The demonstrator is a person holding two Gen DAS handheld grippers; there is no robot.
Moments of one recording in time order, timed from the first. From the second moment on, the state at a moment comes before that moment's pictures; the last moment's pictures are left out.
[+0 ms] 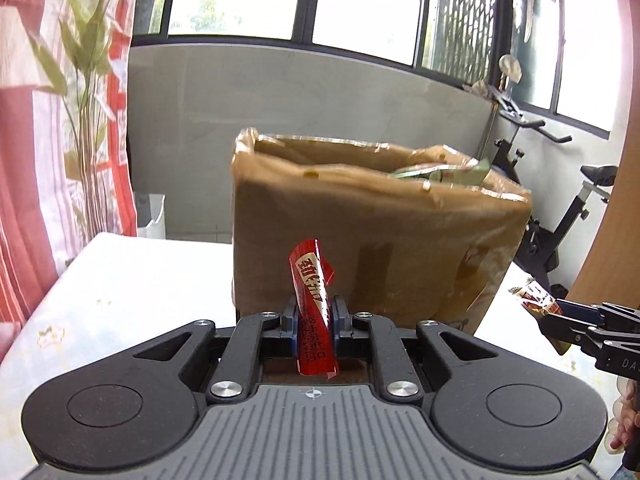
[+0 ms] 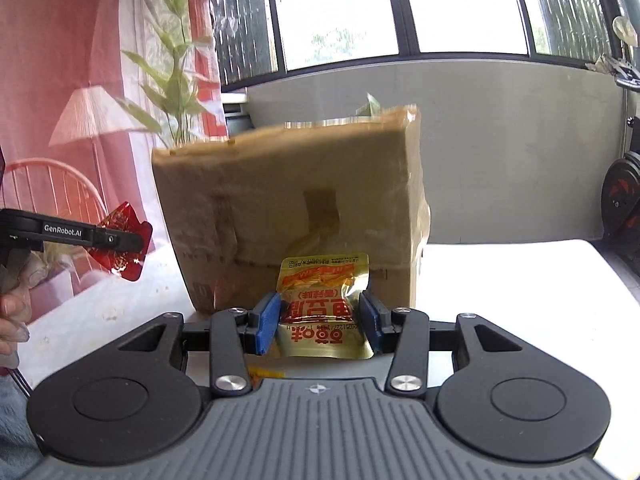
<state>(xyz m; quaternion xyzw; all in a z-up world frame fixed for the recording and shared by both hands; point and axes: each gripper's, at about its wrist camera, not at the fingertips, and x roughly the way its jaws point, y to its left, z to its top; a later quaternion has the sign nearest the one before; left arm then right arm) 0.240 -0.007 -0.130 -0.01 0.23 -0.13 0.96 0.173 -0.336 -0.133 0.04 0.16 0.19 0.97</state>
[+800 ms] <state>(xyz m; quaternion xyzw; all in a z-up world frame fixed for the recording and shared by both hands) 0.373 -0.039 -0.058 0.01 0.20 -0.13 0.97 0.308 -0.263 -0.050 0.00 0.14 0.18 0.97</state>
